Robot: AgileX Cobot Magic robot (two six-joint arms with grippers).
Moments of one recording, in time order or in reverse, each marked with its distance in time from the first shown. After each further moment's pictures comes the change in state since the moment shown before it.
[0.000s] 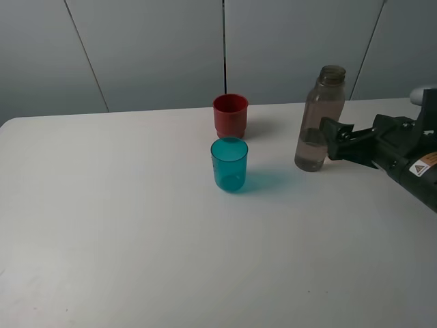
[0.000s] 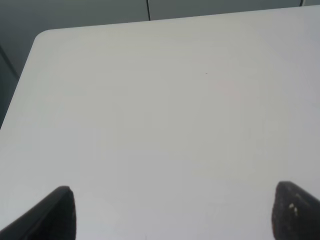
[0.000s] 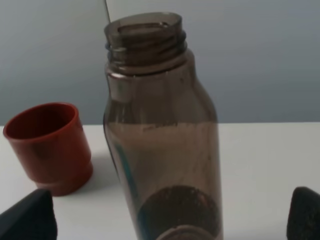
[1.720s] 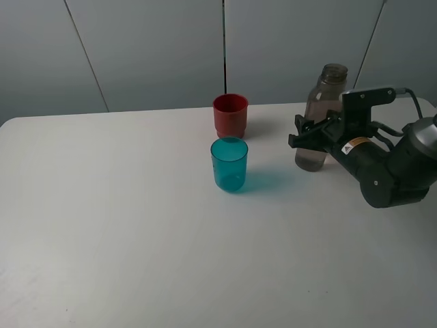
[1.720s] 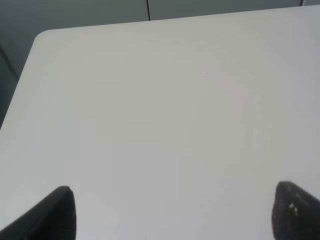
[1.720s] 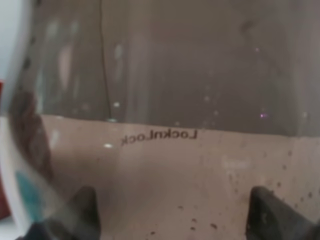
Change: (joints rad) left arm 0.000 0.000 0.000 0.000 0.000 0.001; right arm 0.000 0.416 -0.381 0.041 -0.035 -0.121
